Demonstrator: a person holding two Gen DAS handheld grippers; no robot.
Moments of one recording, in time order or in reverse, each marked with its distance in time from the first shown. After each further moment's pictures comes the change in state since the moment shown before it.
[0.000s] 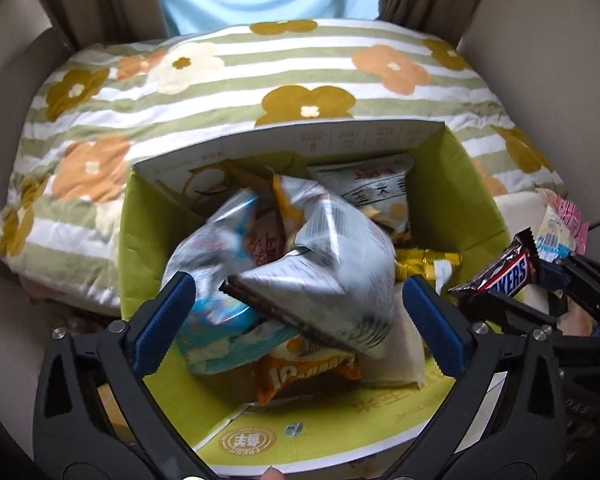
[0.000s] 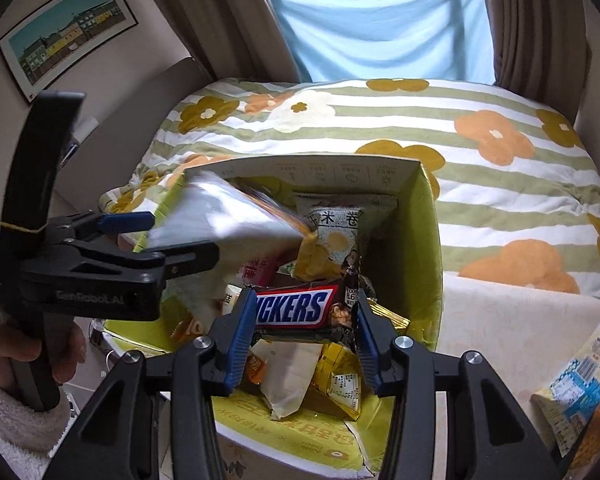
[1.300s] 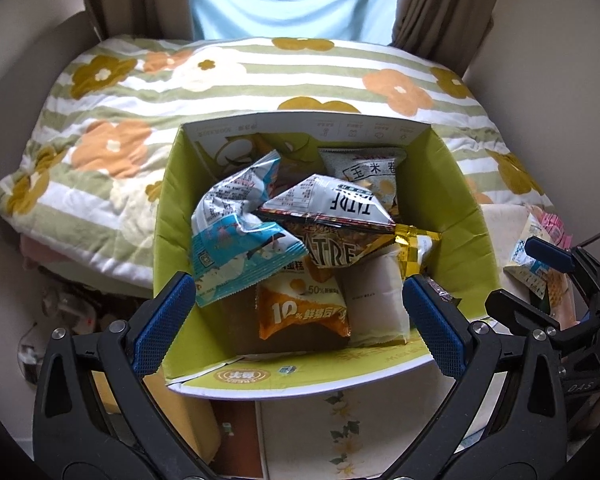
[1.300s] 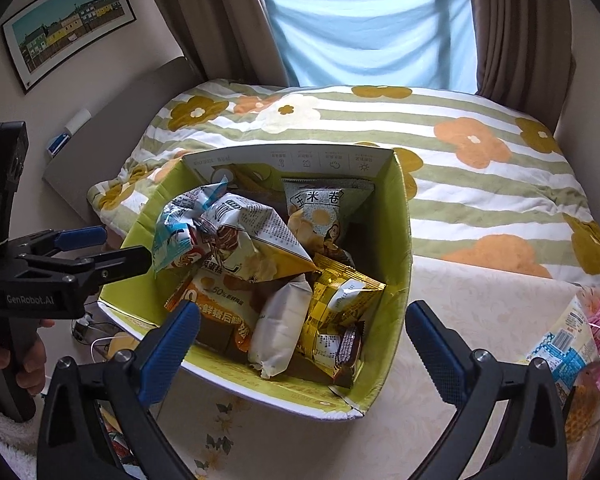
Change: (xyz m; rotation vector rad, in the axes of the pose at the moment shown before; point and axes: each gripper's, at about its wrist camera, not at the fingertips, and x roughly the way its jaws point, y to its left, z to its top) left arm -0.059 0.012 -0.062 -0.097 -0.098 -0.014; right arm -0.033 0.010 -0.028 -0.026 -0.027 -0.081
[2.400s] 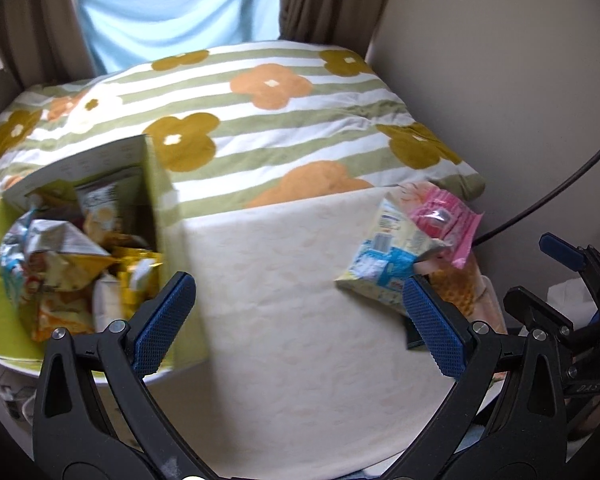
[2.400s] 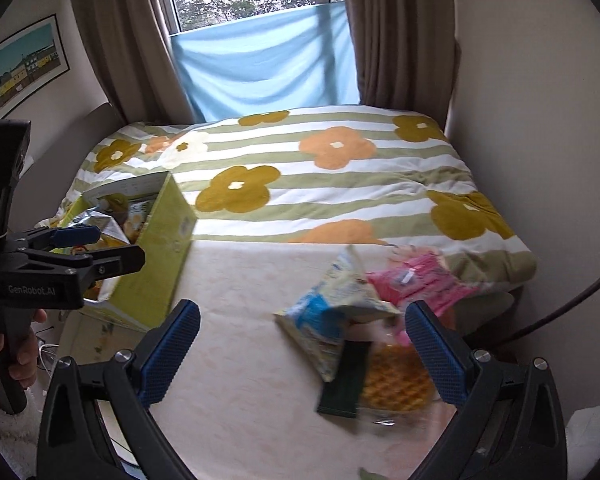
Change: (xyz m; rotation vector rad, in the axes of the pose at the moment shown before) left arm 0.023 -0.310 -0.008 0.164 -0.003 -0.156; right arm -0.152 -0.225 -0.081 0.116 -0.107 -0.221
